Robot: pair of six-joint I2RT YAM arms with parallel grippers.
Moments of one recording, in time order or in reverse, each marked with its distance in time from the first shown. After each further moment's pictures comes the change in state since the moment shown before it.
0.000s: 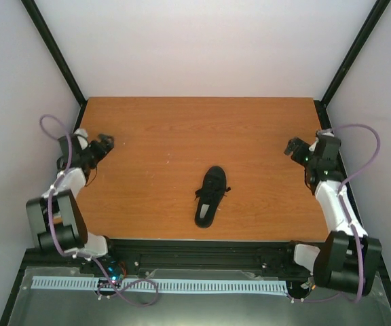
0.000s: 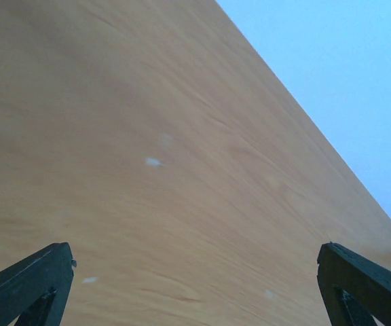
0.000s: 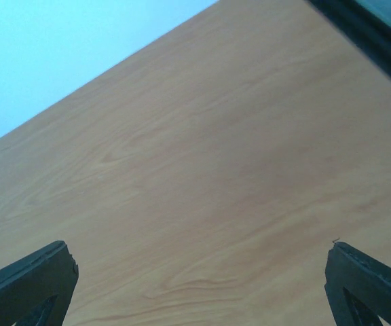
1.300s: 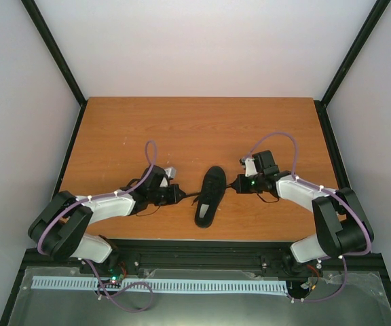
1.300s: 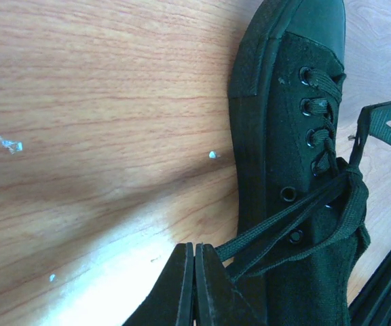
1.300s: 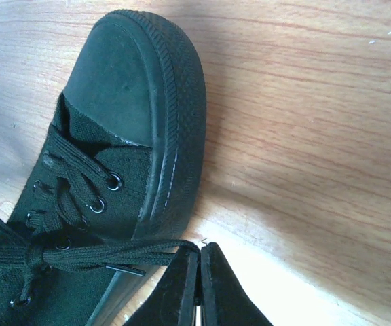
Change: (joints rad) left arm -0.848 -0.084 -0.317 0.049 -0.177 -0.154; right arm 0.538 0.245 -0.152 -0.003 -0.221 -0.065
